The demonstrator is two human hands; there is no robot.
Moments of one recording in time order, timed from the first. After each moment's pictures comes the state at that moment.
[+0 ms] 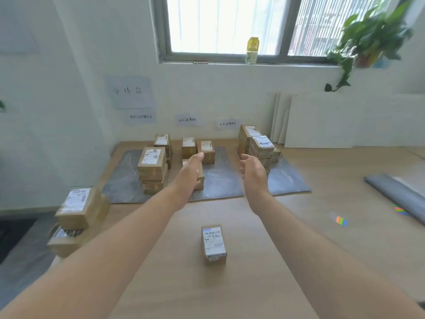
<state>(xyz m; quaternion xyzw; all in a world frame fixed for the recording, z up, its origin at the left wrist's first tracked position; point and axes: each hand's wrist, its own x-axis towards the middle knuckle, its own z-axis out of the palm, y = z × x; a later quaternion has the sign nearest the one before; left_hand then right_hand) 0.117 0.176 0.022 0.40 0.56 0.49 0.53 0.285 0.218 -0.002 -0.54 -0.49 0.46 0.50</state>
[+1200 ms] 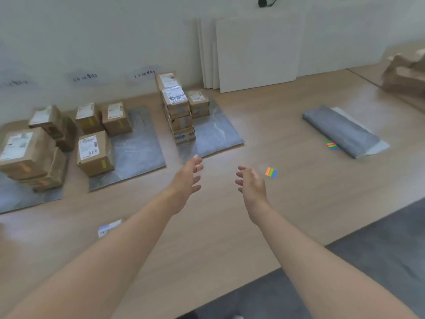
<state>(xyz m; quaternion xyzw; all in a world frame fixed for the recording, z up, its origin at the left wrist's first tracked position) 0.451 0.313 -0.103 0.39 0.59 0.33 0.62 0.621 0.294 -0.152 -0.64 -0.30 0.50 0.49</state>
